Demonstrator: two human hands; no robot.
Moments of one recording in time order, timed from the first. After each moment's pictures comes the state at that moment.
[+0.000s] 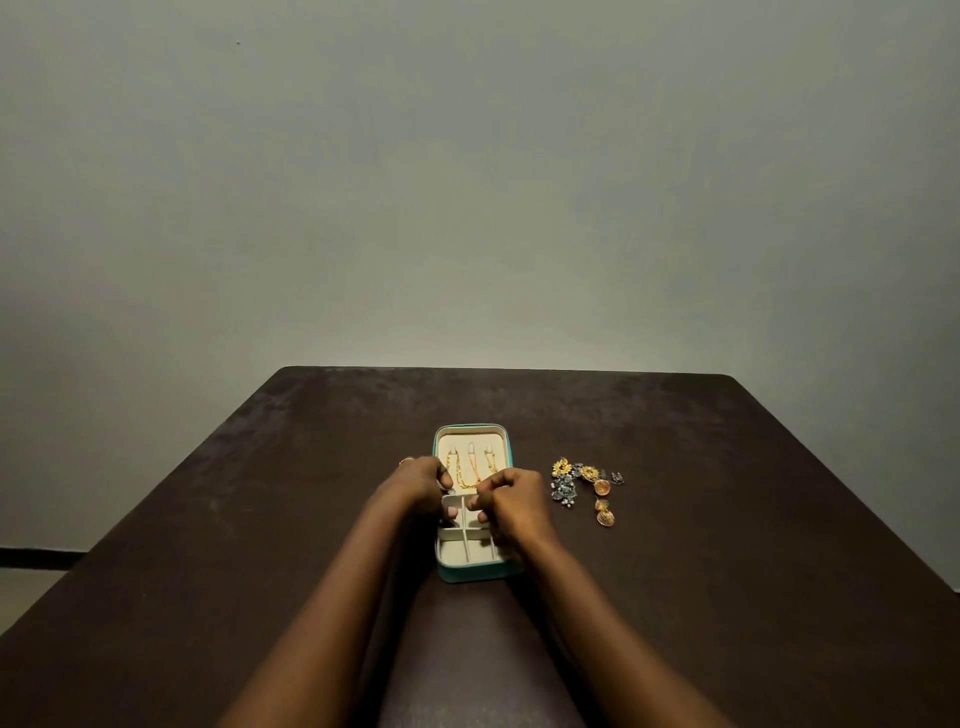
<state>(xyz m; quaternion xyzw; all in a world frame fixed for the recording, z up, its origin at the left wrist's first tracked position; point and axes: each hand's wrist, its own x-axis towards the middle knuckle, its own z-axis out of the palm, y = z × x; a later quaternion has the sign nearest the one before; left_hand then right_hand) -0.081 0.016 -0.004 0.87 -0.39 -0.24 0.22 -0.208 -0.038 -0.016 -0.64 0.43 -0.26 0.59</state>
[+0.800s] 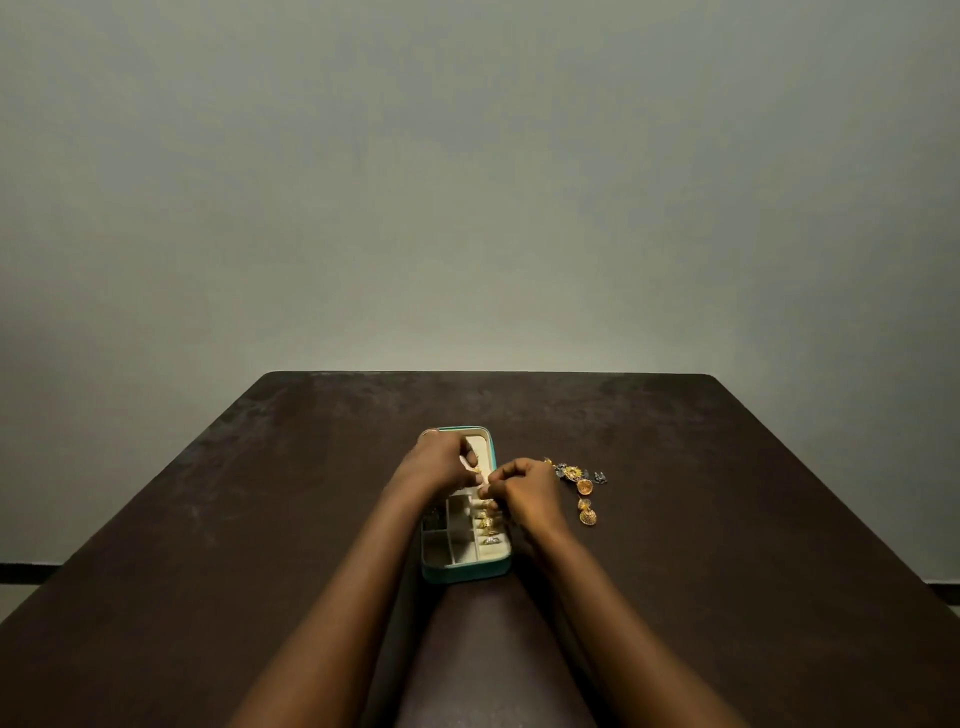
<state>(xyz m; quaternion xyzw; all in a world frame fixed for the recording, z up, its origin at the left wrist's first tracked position) -0.115 -0.006 0.026 0.84 -0.48 -0.12 0.22 -0.229 -0.056 -0.007 -0.63 0.42 -0.29 0.59</state>
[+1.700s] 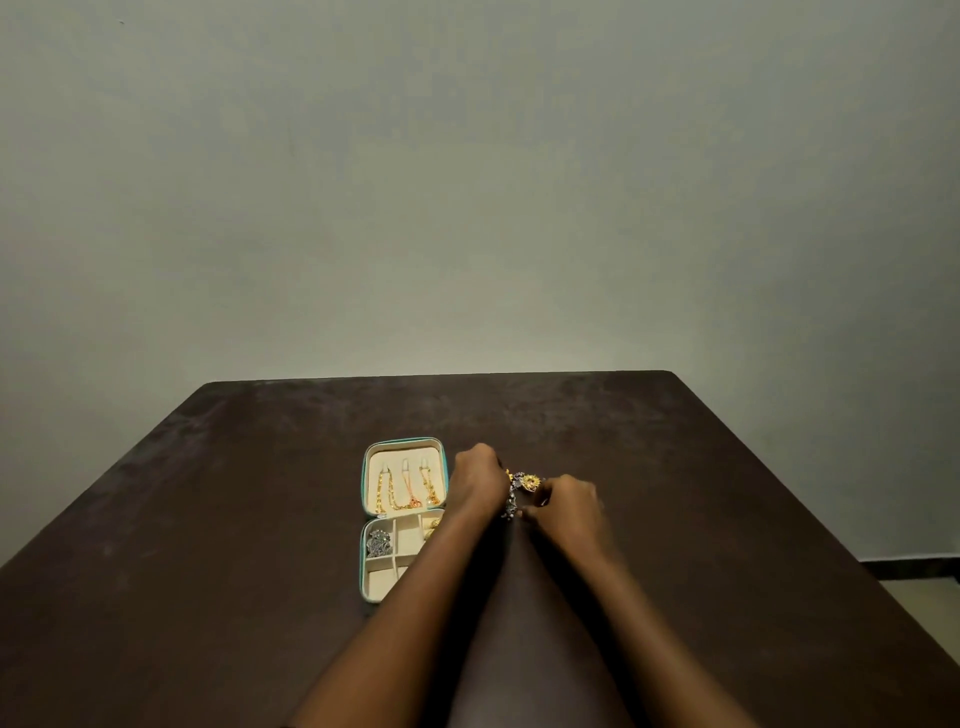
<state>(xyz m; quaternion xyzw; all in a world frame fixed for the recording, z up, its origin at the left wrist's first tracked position) -0.180 -0.093 -0.012 0.85 -0.39 -0.14 0.33 -0.291 -0.124 -0.022 -0.81 0.52 -0.18 0.23</state>
